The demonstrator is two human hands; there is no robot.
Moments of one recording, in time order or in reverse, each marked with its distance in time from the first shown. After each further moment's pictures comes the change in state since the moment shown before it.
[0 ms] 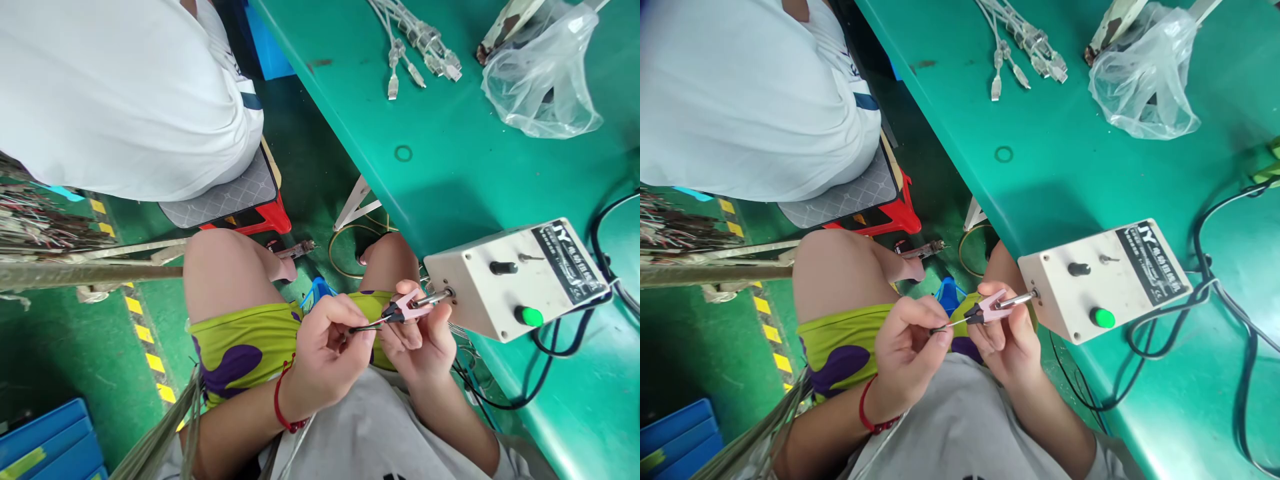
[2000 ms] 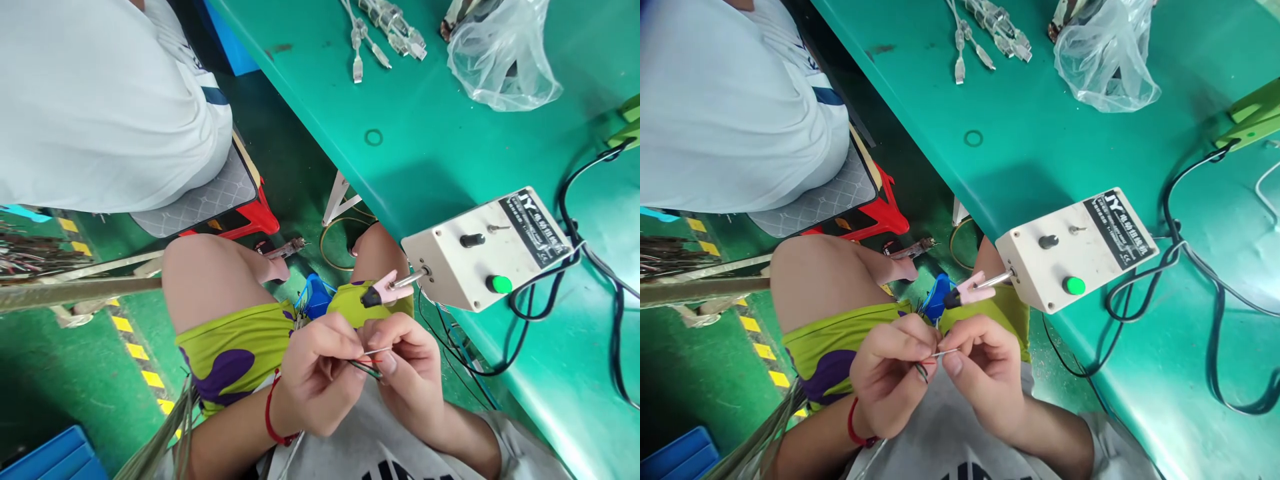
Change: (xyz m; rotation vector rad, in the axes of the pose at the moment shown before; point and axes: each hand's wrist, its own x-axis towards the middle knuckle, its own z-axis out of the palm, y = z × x) left_hand -0.017 0.010 -0.003 -0.040 -0.173 0.078; right_hand -0.066 0.019 0.001 -0.302 0.106 -0.091
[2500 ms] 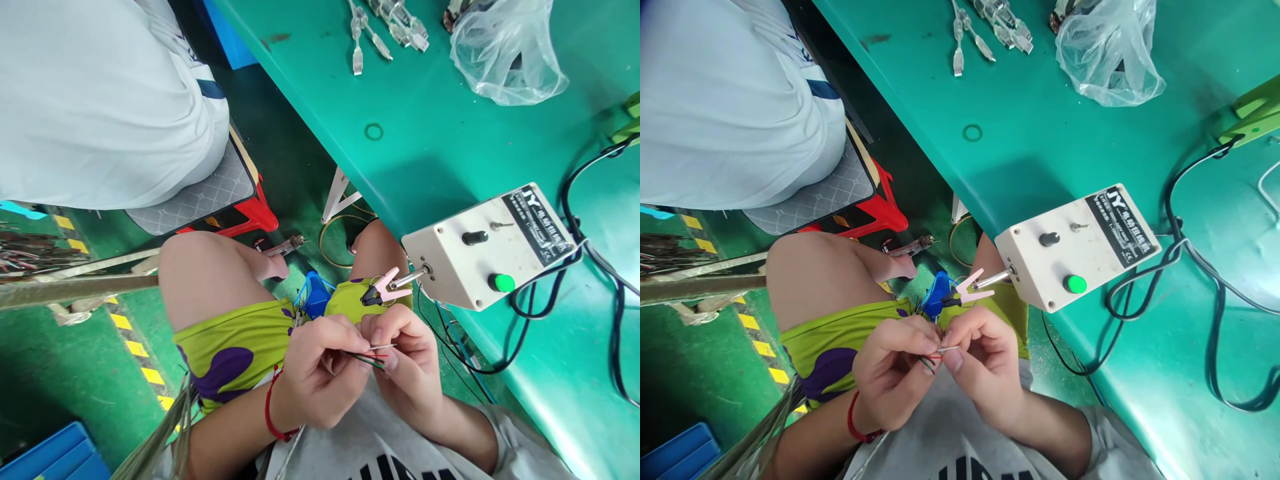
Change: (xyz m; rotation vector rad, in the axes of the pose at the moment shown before) left_hand 0.002 -0.002 0.000 0.077 -0.011 -0.004; right_hand 0.006 0.000 0.000 0.058 -0.045 -0.036
